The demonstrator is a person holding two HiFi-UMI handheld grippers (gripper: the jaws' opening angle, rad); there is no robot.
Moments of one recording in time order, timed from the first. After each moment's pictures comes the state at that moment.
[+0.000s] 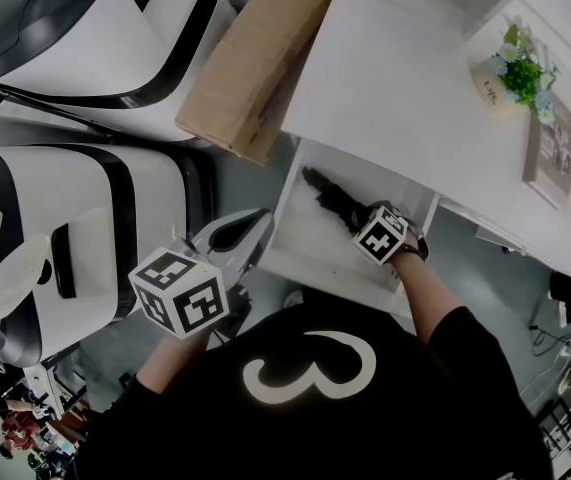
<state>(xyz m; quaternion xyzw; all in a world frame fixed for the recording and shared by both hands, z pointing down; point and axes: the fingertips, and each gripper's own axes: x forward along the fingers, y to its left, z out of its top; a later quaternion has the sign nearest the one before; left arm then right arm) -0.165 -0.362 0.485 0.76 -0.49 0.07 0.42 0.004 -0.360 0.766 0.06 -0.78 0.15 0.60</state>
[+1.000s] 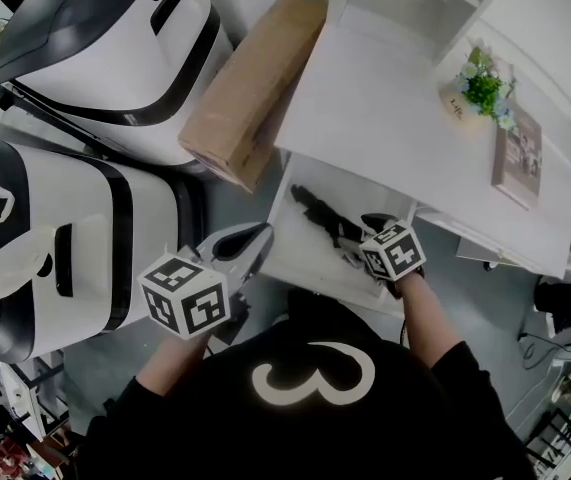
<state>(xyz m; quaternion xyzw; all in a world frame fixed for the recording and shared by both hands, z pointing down) -0.148 -0.326 0.449 0.79 -0.47 0.05 0.39 0.002 -0.360 0.646 0.17 -0.84 0.26 0.45</state>
